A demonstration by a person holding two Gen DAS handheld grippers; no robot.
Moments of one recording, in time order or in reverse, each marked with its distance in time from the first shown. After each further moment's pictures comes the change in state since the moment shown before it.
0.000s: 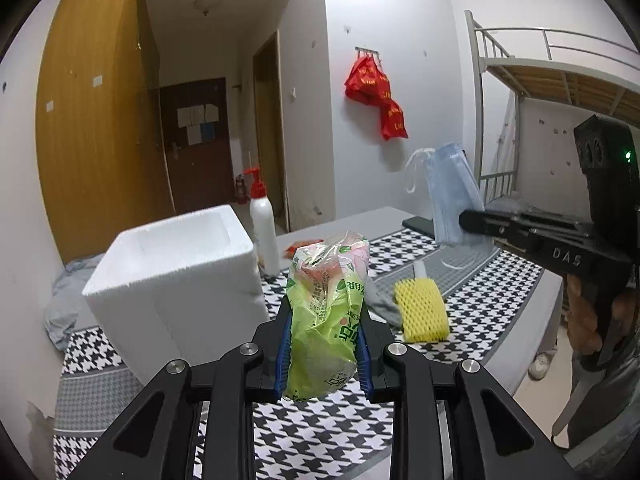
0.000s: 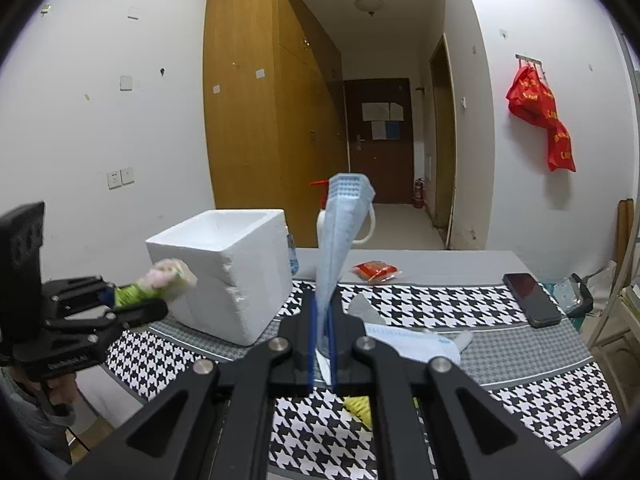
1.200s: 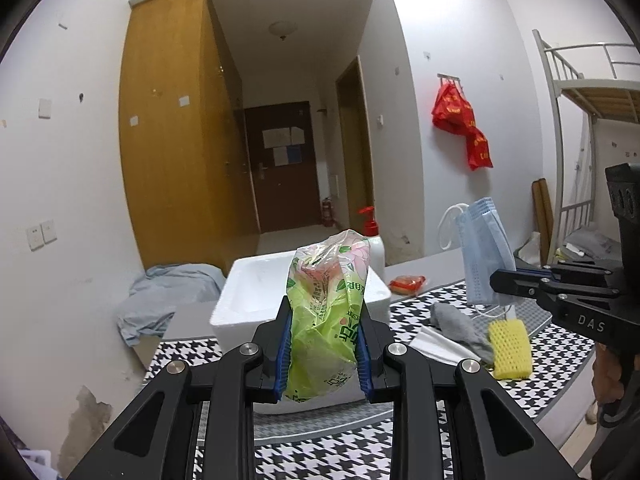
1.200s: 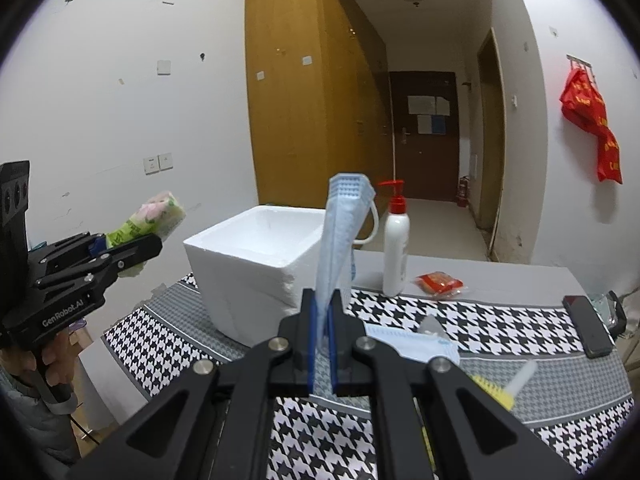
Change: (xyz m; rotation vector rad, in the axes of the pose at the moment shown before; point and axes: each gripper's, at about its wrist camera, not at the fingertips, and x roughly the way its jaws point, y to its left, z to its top) left arm -0.027 0.045 0.019 -0.065 -0.089 0.323; right arm 0.044 0.047 0.027 -0.073 0.032 0.170
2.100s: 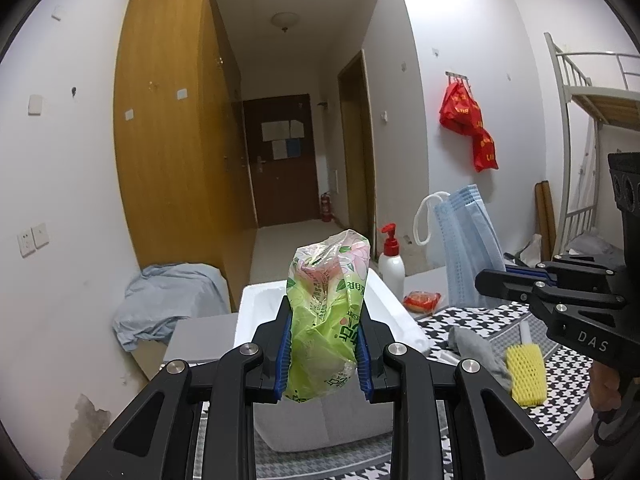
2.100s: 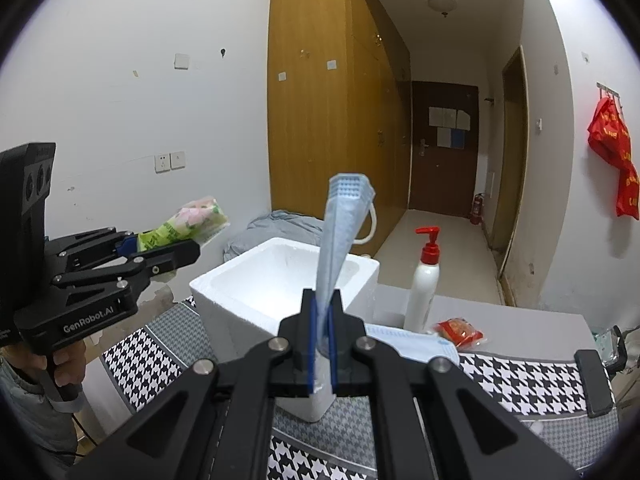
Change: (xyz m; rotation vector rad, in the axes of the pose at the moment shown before) left arm 0.041 0.033 0.041 -0.013 0.027 -0.014; right arm 0.044 0.021 0.055 -0.074 0.001 0.029
